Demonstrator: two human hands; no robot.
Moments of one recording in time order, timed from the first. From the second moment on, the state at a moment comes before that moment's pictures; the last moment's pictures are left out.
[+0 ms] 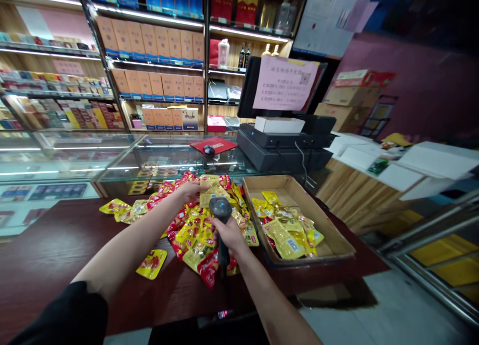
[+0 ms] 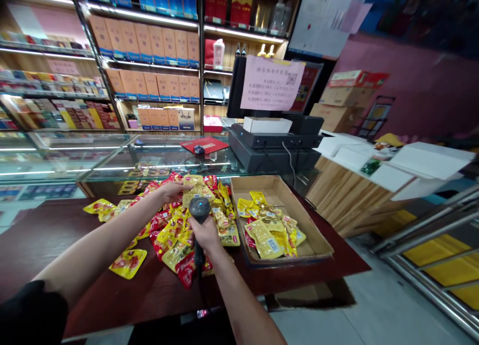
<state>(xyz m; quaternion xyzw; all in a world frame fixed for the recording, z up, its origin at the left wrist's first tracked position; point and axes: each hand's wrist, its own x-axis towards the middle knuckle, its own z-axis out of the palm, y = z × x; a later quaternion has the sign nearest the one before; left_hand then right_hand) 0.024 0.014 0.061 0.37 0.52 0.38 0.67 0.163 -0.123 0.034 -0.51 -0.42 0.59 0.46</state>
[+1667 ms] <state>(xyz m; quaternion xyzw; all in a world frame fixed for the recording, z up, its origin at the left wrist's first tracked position) 0.254 0.038 0.088 0.38 0.39 0.20 0.81 0.416 -0.070 0.081 -0.52 -0.27 0.43 0.69</state>
